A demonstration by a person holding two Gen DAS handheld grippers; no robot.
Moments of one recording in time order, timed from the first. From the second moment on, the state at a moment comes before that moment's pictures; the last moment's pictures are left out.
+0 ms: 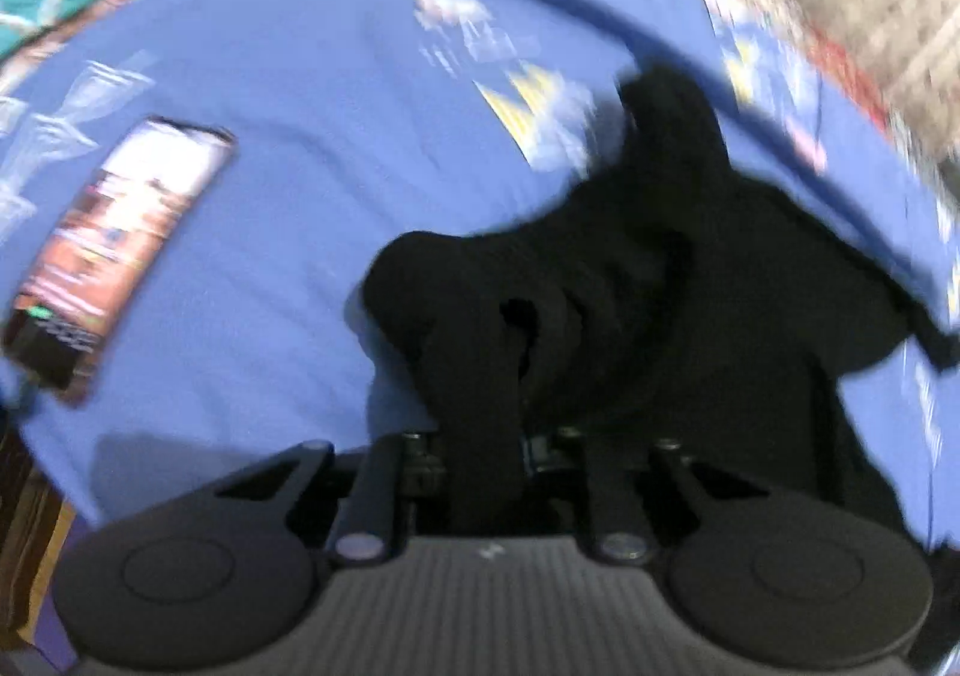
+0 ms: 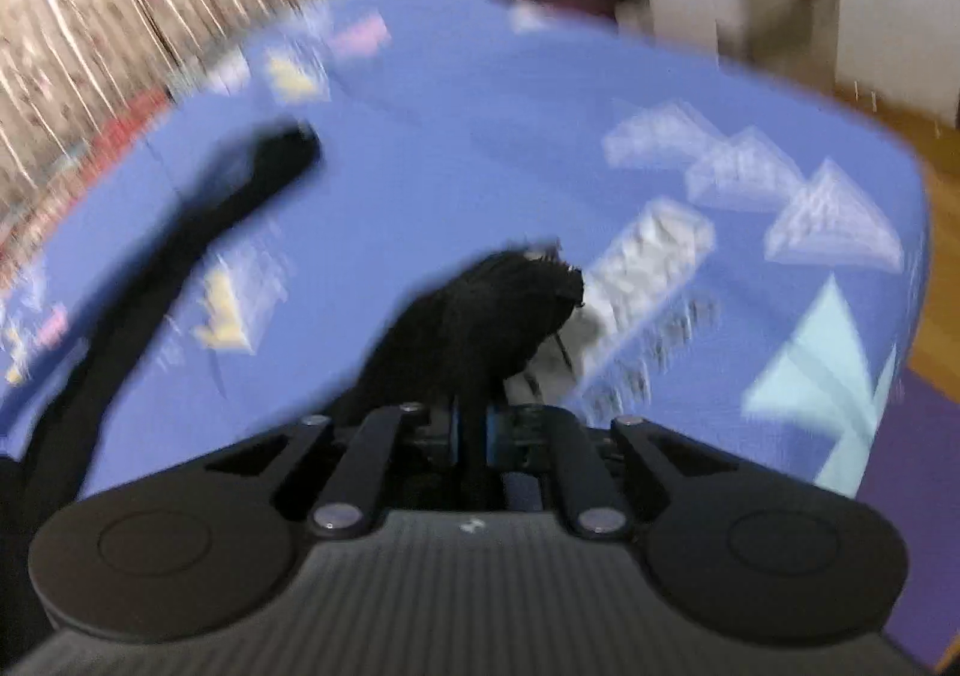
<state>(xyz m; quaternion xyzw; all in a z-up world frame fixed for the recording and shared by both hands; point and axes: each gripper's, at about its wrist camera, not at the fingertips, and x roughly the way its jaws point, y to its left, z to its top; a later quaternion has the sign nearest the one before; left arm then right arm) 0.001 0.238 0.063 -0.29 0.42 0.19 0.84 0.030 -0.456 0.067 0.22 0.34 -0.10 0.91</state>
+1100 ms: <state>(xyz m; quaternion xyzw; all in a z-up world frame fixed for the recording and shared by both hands) 0.228 0.225 0.081 -0.01 0.36 0.14 0.92 0.306 -0.398 0.118 0.23 0.36 -0.01 0.90</state>
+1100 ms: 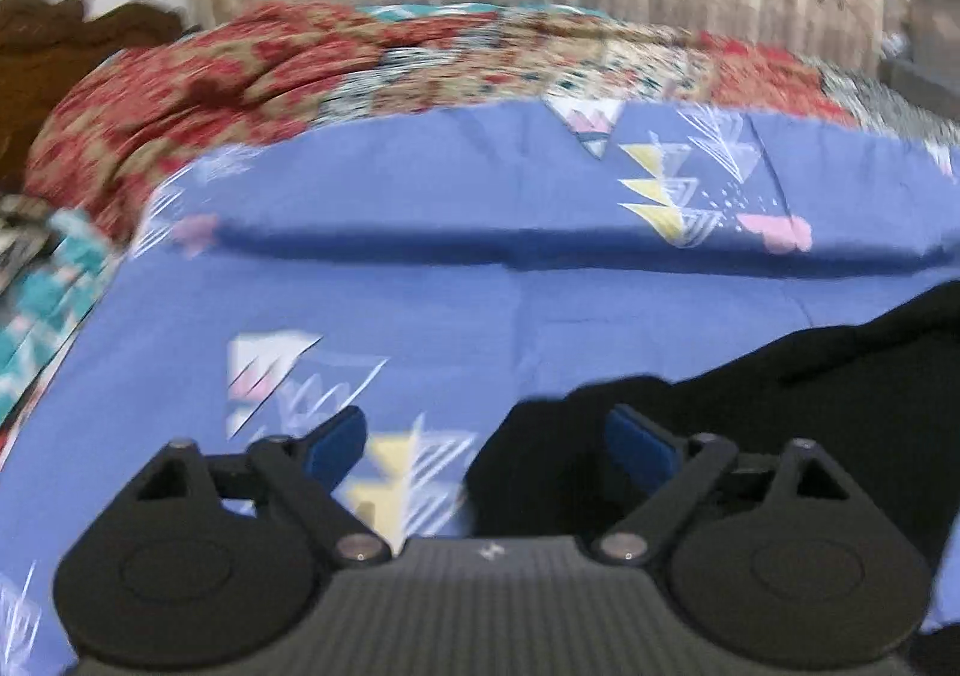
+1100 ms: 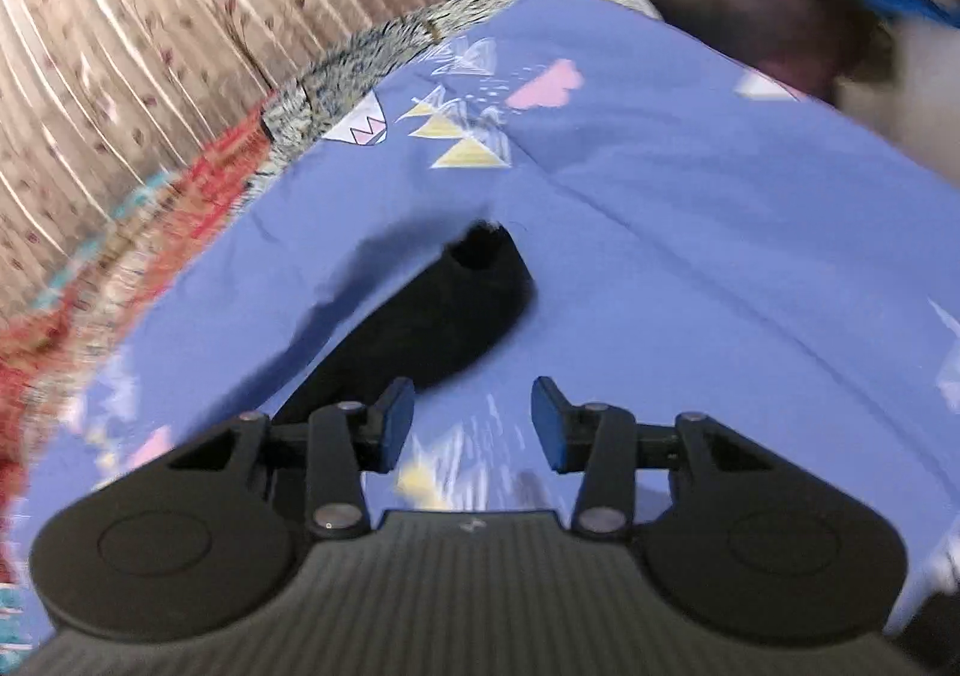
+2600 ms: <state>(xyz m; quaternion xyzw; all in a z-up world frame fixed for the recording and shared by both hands) 0.292 0.206 0.051 -0.10 0.57 0.11 0.80 0.040 -0.508 0.069 0.46 0.35 -0.13 0.81</state>
